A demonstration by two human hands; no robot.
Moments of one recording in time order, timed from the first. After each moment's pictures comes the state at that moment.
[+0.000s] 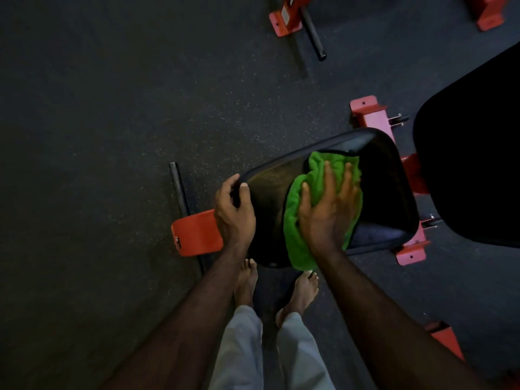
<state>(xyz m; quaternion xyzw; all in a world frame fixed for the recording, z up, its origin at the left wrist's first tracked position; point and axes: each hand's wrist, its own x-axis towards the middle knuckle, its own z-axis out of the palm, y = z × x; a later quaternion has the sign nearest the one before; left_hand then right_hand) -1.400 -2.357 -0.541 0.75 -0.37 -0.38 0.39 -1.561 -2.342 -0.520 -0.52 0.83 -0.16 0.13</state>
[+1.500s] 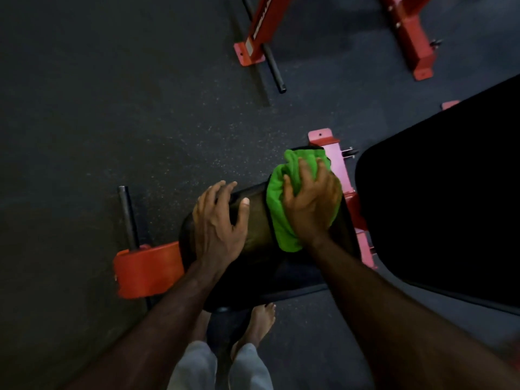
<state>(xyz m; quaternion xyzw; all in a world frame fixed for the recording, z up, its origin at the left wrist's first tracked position) -1.459 -2.407 -0.514 0.69 -0.63 -0.28 0.22 -1.645 -2.441 -0.525 -0.57 0.81 -0.12 0.03</state>
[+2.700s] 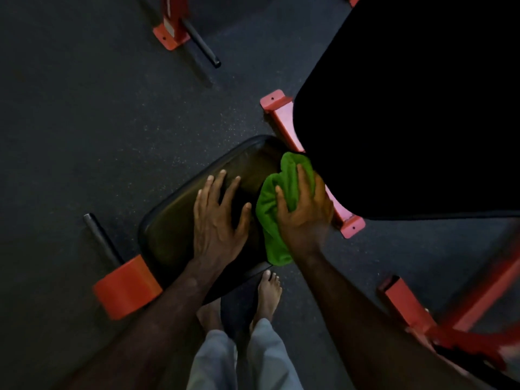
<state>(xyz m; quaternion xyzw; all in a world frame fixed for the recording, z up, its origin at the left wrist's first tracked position) -1.515 -2.377 -0.517 0.55 -0.77 -0.30 0.14 -1.691 -2.326 -0.532 -0.42 0.90 -0.12 0.07</state>
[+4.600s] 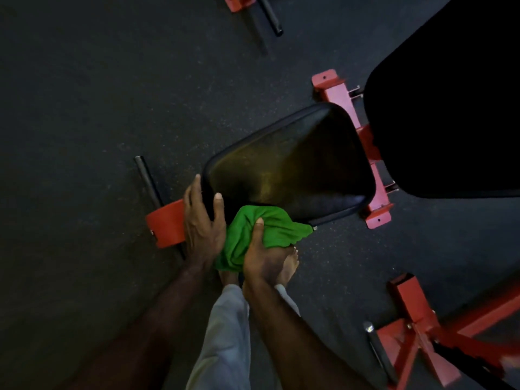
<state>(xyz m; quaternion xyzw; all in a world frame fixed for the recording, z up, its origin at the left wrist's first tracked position) -1.380 -2.309 -0.521 0.71 -0.56 -0.35 0.24 -1.472 -2.227 -0.525 0.01 0.90 -0.25 0.35</state>
